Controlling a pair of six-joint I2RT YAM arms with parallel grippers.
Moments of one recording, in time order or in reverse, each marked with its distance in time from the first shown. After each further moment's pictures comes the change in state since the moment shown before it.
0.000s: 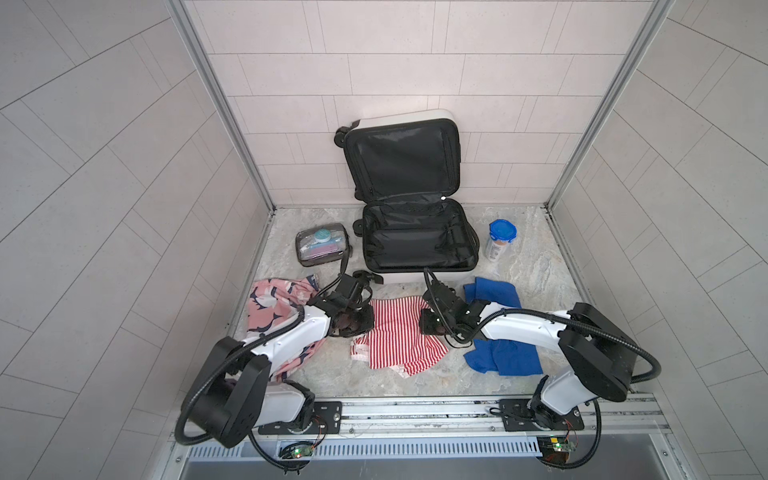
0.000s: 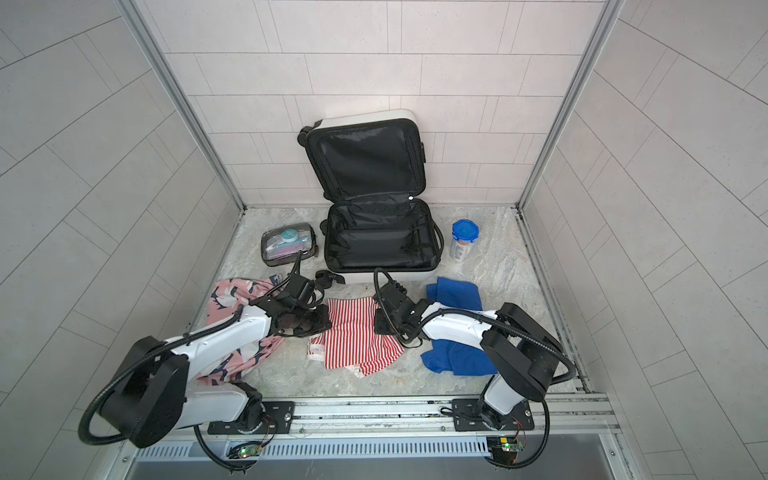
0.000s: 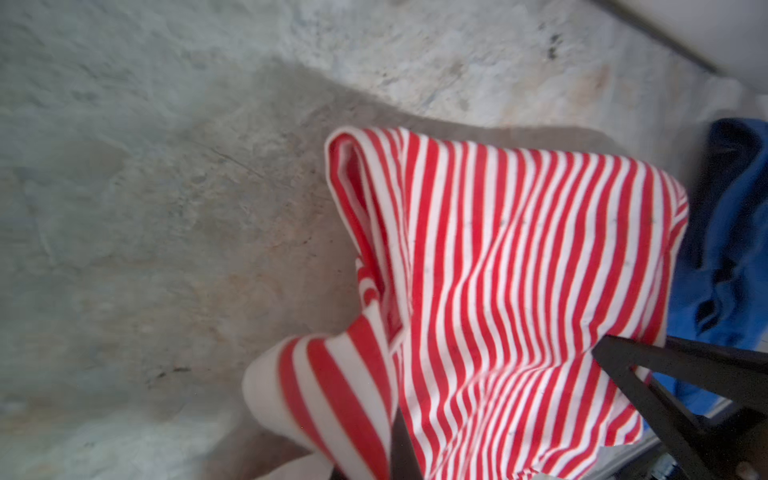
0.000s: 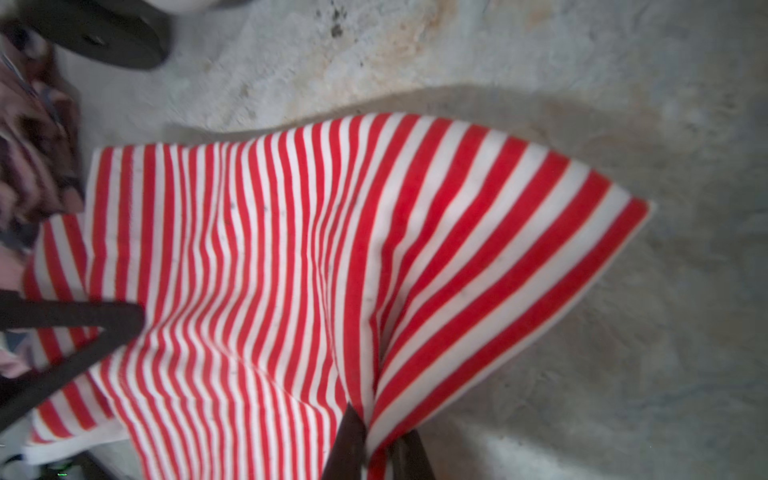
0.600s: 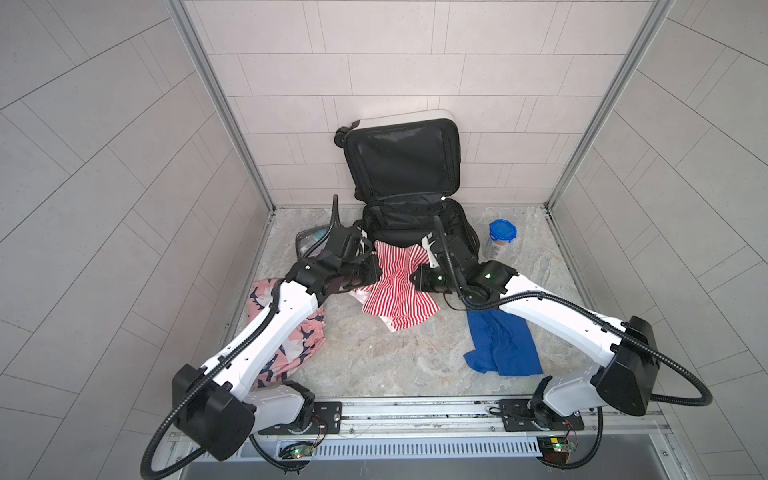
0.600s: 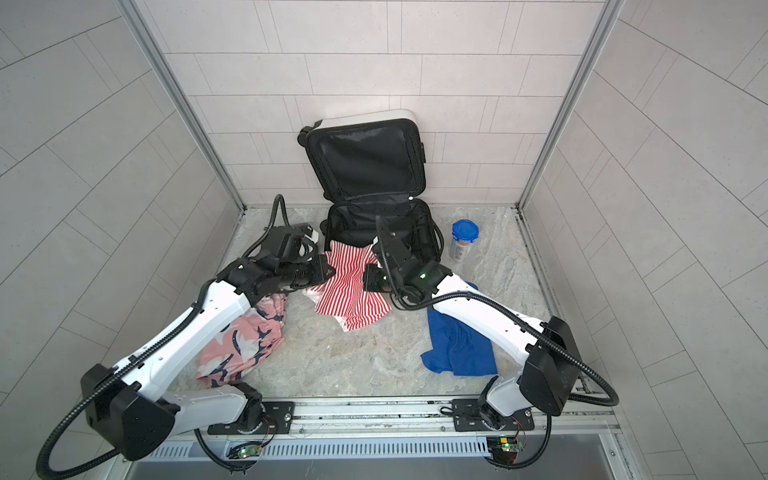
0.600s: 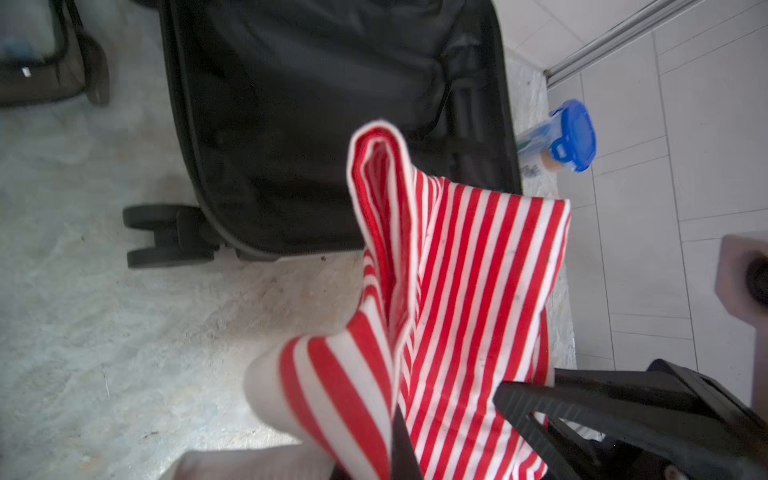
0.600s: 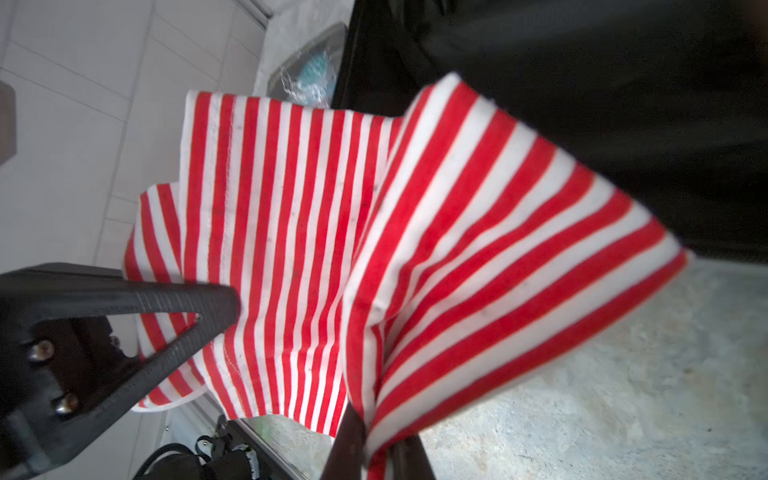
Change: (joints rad) left arm -0.001 0.003 0.566 -0.225 -0.053 0.041; right arm -0.096 -0.087 0.476 -0.290 -0.037 -0.094
